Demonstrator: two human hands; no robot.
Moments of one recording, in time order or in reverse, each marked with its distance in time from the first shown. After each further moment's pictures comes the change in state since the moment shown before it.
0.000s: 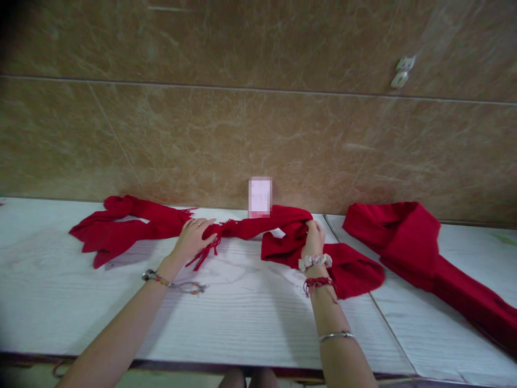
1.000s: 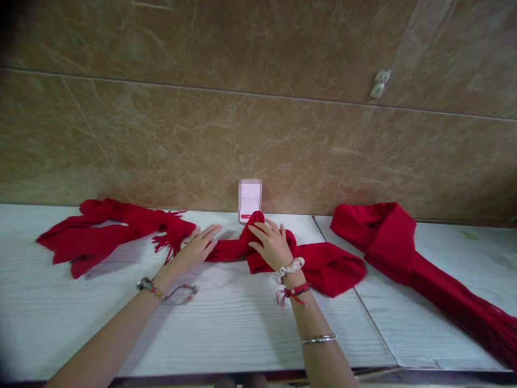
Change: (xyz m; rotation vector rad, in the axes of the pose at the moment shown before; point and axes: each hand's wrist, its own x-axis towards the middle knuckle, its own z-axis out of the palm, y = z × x) left_hand -0.002 0.022 0.021 -0.168 -0.148 0.141; right_hand -0.045 -0.032 0.014 -1.021 -0.760 -0.689
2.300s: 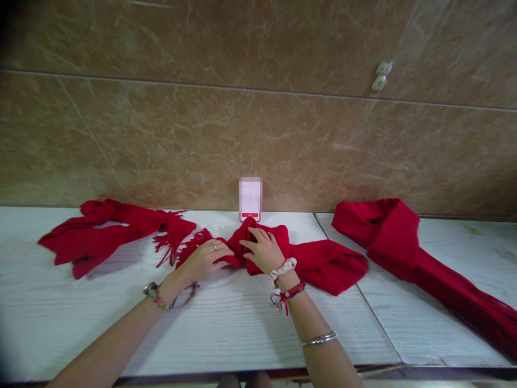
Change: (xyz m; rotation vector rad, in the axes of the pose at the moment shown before) left_hand -0.004 0.033 -0.006 -0.075 0.089 0.433; right_hand -0.003 -0.011 0.017 -0.002 -0.141 -0.114
